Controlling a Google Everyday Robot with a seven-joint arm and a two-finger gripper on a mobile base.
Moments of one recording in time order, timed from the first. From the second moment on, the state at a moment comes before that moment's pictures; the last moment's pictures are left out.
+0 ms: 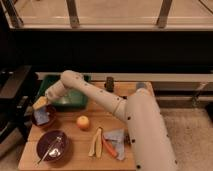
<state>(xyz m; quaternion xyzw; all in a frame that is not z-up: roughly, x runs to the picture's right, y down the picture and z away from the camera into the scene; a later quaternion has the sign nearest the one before) -0.340 0.077 0.813 0.27 -0.51 -0.71 0.41</state>
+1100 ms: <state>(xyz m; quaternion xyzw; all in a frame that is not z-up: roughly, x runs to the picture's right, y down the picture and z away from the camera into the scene) -0.379 0.060 0.839 0.27 -0.52 -0.73 0.36</state>
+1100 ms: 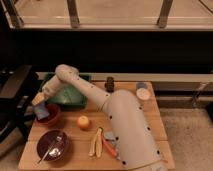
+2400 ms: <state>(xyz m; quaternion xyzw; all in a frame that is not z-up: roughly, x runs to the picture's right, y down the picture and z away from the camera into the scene) -0.328 0.050 0.831 0.24 -0.49 -0.75 0.38</state>
